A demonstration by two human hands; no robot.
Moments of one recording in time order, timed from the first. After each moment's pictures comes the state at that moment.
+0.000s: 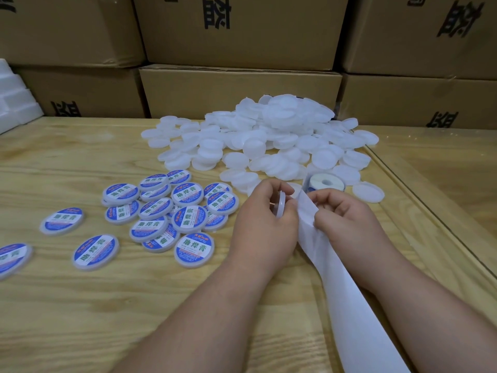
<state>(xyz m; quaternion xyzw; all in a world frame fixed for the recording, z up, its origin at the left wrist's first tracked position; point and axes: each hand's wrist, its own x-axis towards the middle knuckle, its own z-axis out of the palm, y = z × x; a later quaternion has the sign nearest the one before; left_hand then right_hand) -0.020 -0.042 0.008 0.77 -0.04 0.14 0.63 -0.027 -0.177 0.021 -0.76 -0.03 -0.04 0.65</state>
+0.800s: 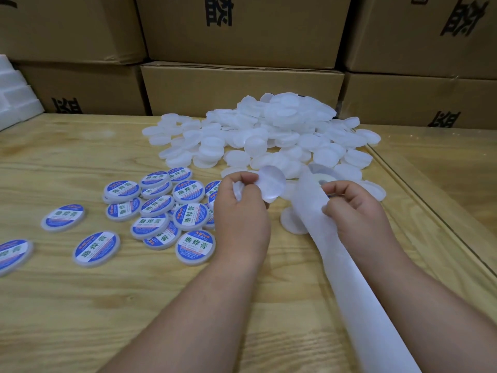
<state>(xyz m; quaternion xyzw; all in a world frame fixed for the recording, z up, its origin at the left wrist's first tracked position) -0.018 -0.031 0.020 0.60 0.12 0.19 0.76 -0.026 -0.180 0.021 -0.72 0.02 -0.10 0.68</state>
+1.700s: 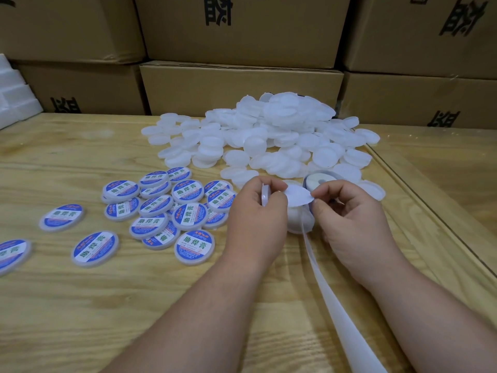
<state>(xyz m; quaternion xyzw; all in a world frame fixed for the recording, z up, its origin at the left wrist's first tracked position) -0.022 -0.038 0.016 0.70 0.02 0.12 0.70 -0.025 -0.176 0.015 -0.74 -0.06 -0.16 0.65</state>
